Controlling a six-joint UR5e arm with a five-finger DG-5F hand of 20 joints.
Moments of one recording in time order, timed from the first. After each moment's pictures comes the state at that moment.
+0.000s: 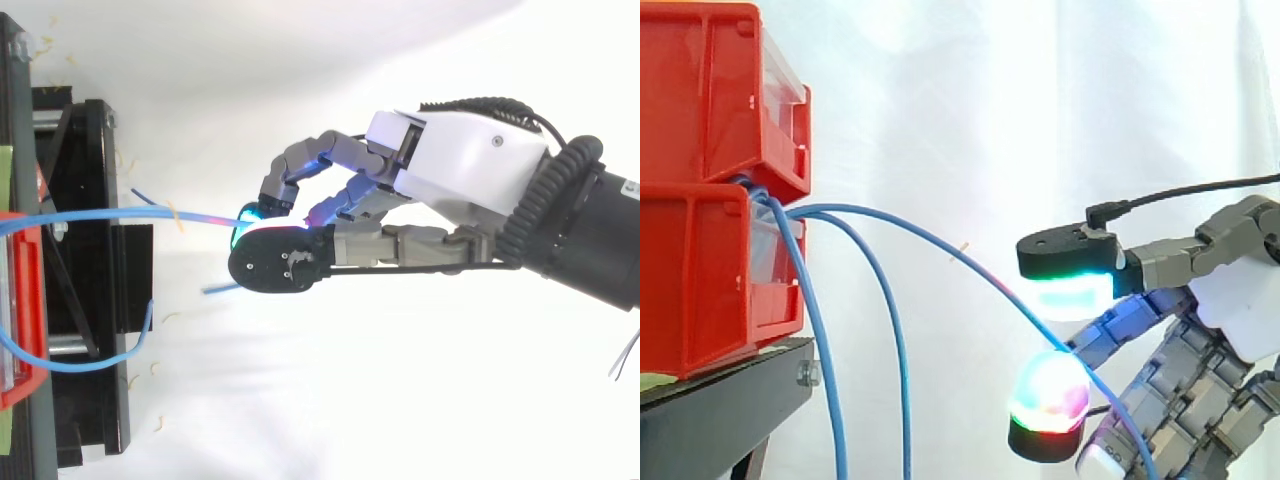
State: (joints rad) arm 0.25 -2.35 -0.91 -3.60 -0.96 0.15
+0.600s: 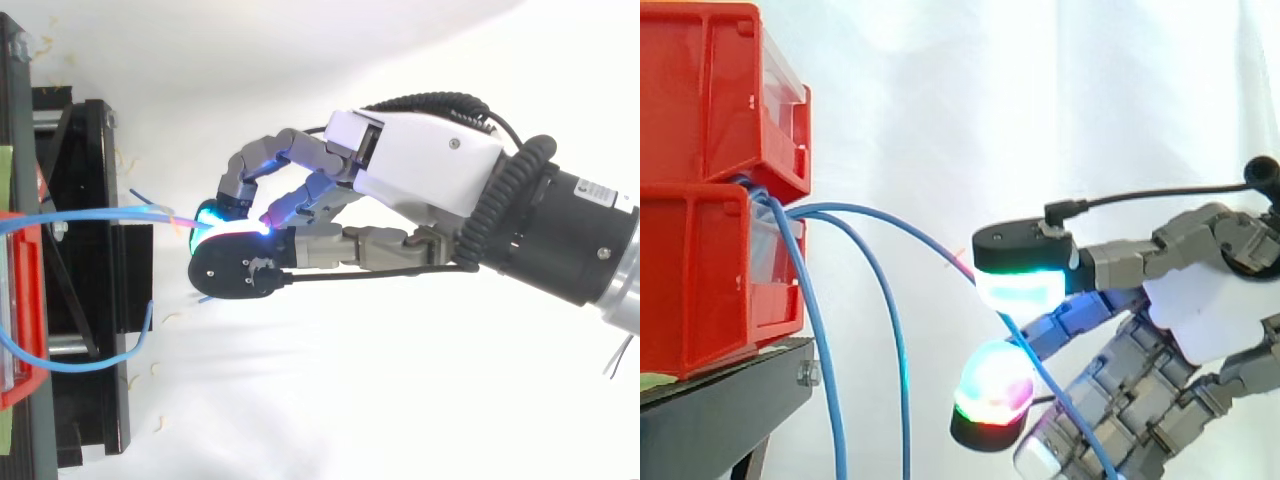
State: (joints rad) arm 0.24 -2.38 -0.89 -3.48 -0.96 0.05
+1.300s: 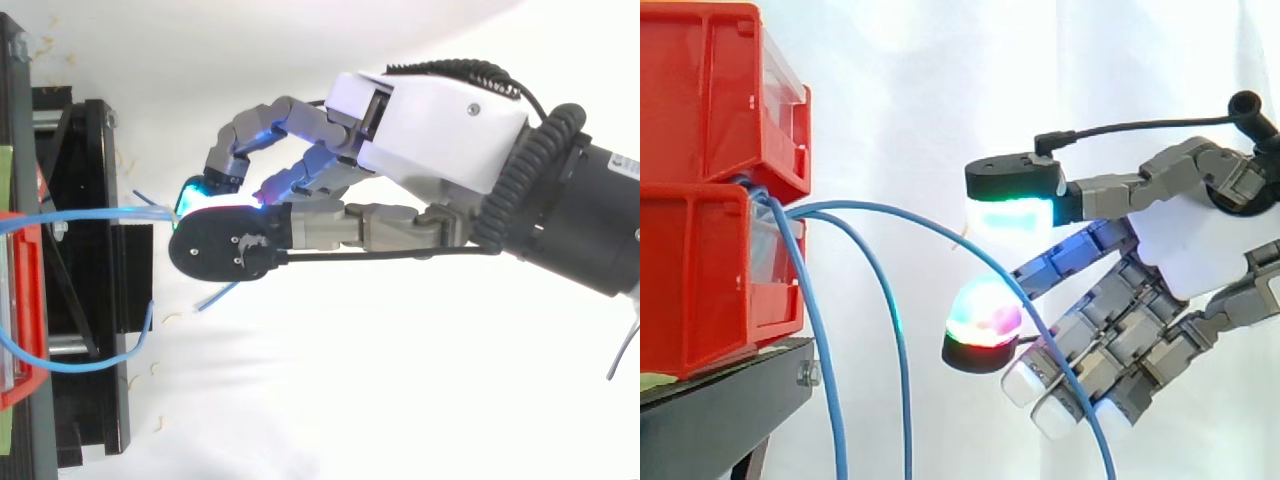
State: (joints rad) arm 0.23 -2.38 -0.80 -3.57 -0.96 0.06
